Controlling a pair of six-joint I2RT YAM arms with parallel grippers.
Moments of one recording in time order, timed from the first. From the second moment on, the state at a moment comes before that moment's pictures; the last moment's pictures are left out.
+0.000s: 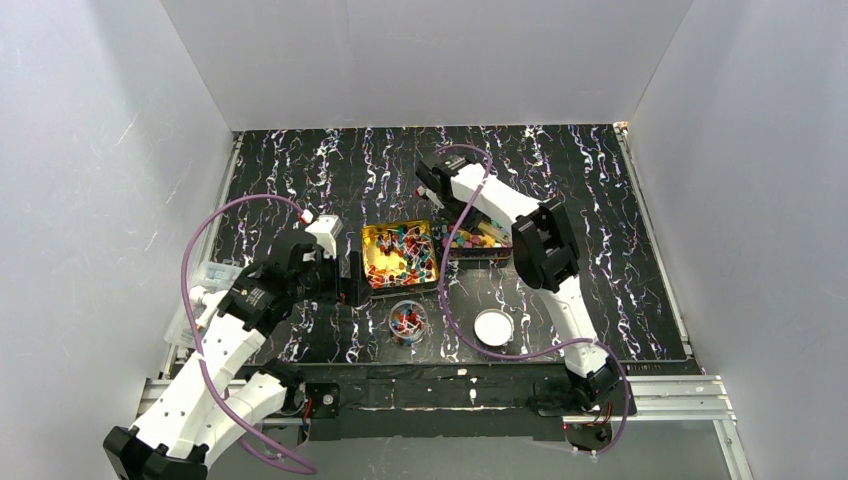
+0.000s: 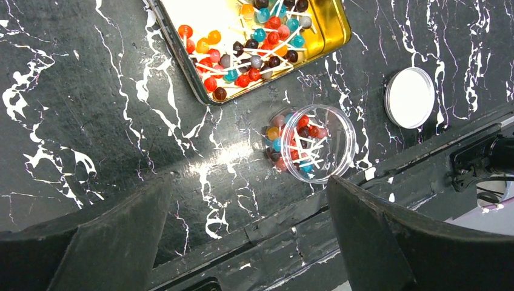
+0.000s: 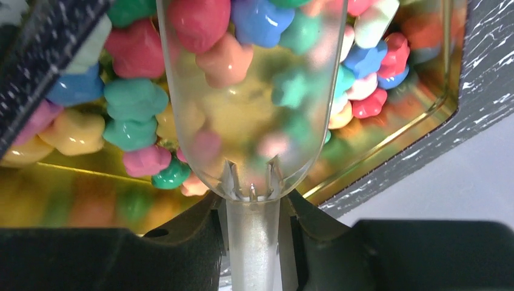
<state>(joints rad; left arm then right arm) -0.46 0.78 0.81 -0.80 0.14 -0.33 0.68 2.33 2.06 -1.27 0.41 -0.28</state>
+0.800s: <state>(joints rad) -0.46 0.84 0.81 -0.80 0.11 -0.31 0.57 2.05 1.59 -0.71 0.13 -0.33</state>
